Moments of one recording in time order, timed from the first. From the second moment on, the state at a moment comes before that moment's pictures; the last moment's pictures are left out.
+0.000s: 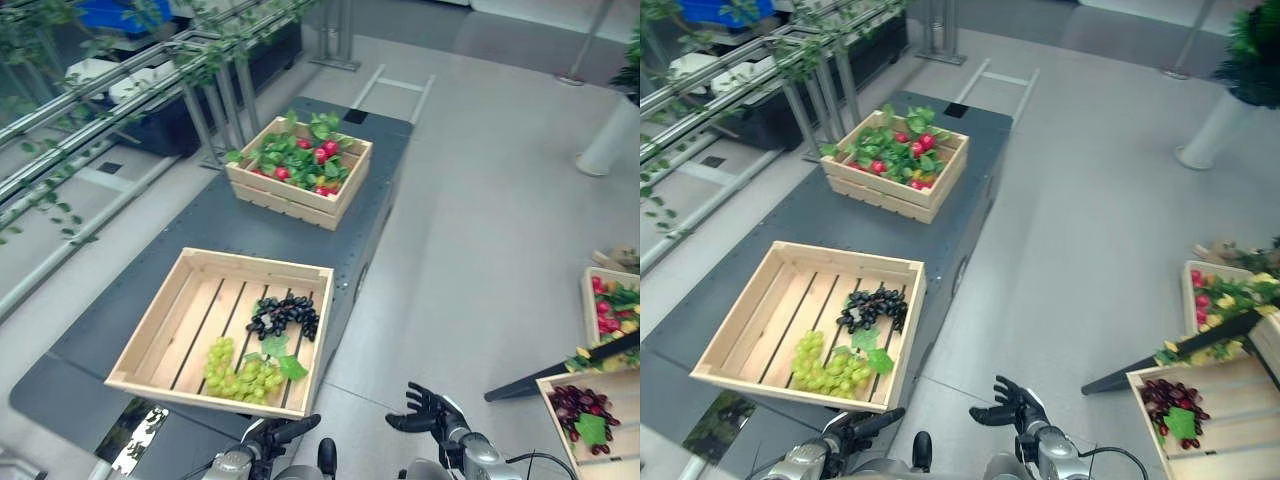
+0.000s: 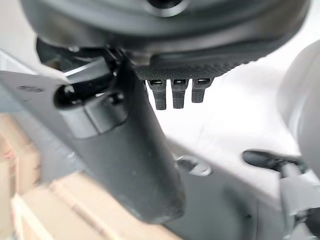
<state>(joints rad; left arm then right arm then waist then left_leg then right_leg) -0.08 0.25 -0.39 1.13 -0.28 -0.03 -0.10 -0.04 -0.22 0.33 1.00 0.41 -0.18 0.13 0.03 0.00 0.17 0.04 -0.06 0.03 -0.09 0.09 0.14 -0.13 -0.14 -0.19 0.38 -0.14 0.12</state>
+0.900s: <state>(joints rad) -0.01 0.29 -0.35 0.95 -0.29 0.01 -0.09 -0.04 -0.30 0.33 0.90 0.48 -0.18 0.16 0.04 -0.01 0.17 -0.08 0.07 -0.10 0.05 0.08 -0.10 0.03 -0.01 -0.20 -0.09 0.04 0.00</state>
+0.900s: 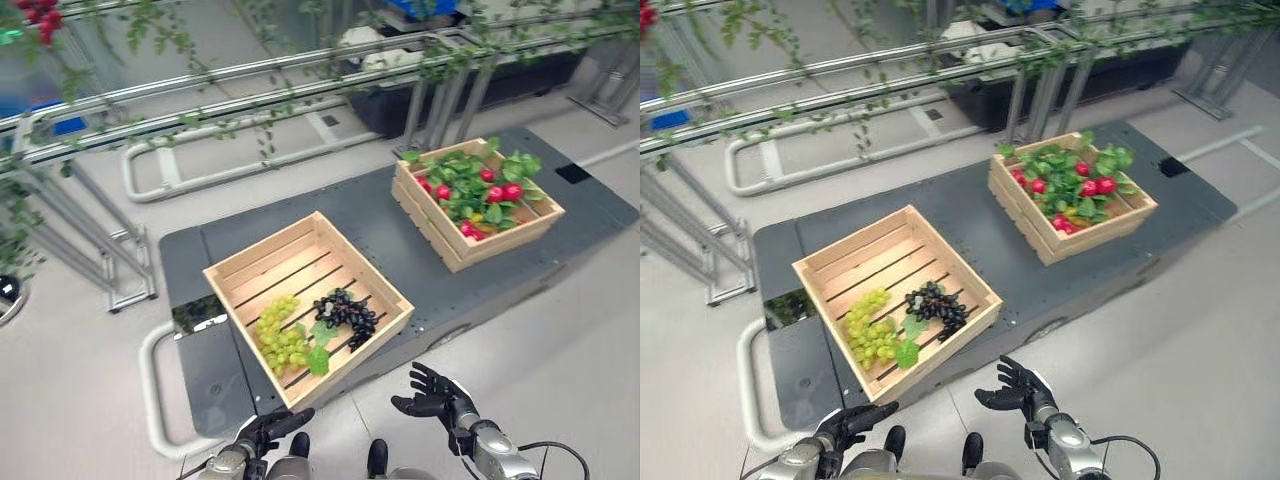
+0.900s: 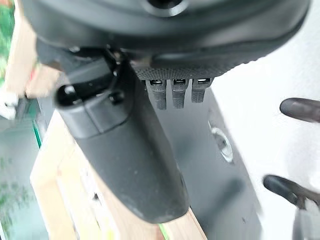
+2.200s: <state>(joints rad) -0.07 0.54 -0.34 0.48 -0.03 0.12 0.16 0.02 -0.33 0.32 0.85 0.48 -0.18 0.13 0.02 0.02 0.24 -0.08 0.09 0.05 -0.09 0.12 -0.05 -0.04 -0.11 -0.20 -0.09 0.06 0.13</state>
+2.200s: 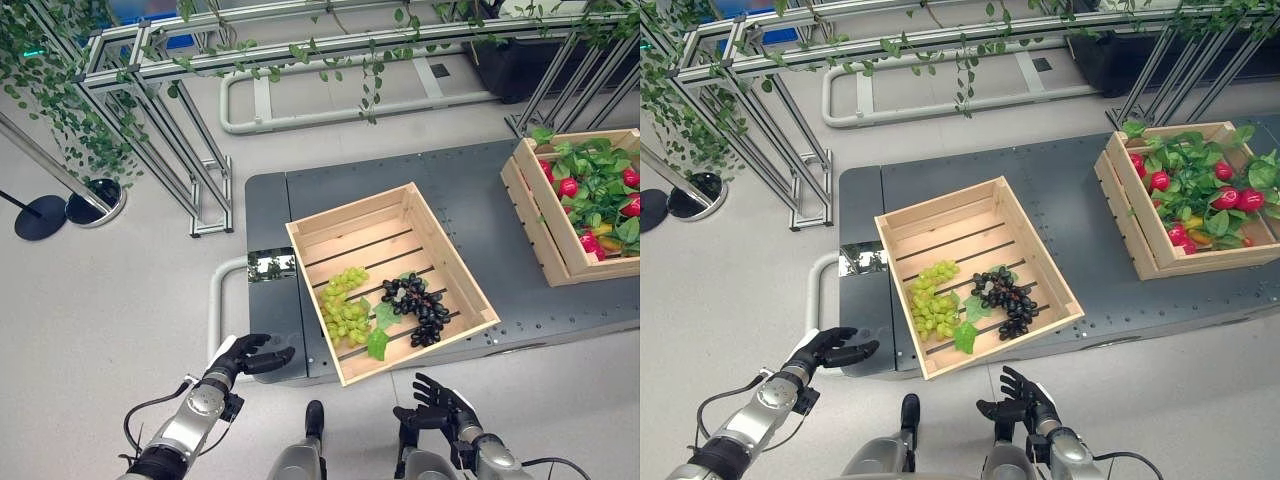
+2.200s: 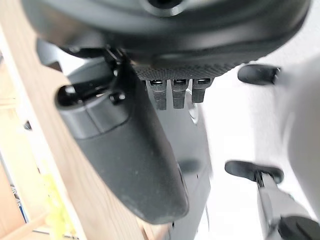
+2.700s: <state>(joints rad) -0.11 0.56 -0.25 0.37 0.27 0.07 0.58 0.03 -0.34 0.33 0.85 0.52 -0.18 0.13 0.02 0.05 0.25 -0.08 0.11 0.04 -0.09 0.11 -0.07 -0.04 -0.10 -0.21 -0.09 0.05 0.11</state>
